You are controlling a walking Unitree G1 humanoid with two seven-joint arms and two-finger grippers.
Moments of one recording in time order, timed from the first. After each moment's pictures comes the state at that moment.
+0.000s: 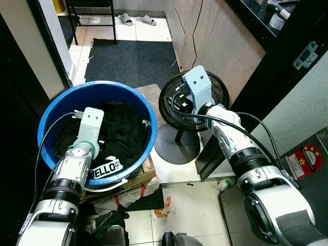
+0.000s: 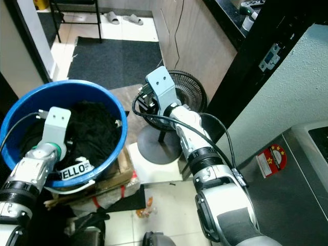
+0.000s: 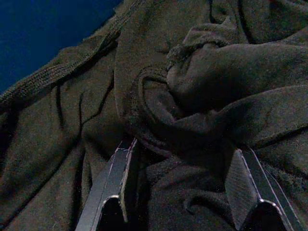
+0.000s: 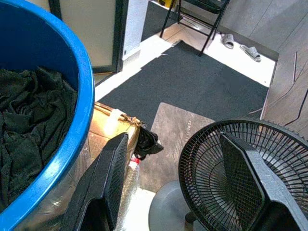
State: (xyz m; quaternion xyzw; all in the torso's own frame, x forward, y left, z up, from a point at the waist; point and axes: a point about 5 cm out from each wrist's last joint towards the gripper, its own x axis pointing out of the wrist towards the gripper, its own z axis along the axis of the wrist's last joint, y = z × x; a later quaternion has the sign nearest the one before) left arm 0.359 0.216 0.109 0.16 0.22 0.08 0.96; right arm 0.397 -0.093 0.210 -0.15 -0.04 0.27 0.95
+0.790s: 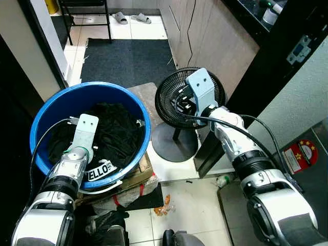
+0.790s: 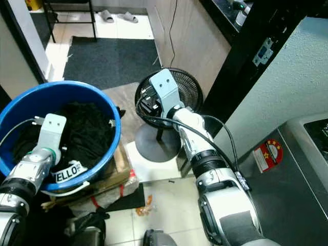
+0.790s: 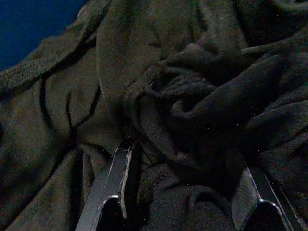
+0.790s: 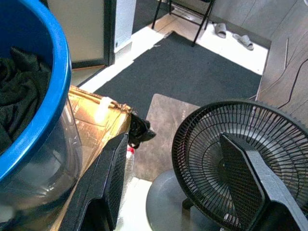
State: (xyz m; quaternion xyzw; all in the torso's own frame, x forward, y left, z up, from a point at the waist) left arm 0.359 0.231 0.090 0.19 0.25 0.09 0.94; right arm 0.395 -0.103 0.204 -0.15 -0.03 0.27 0.95
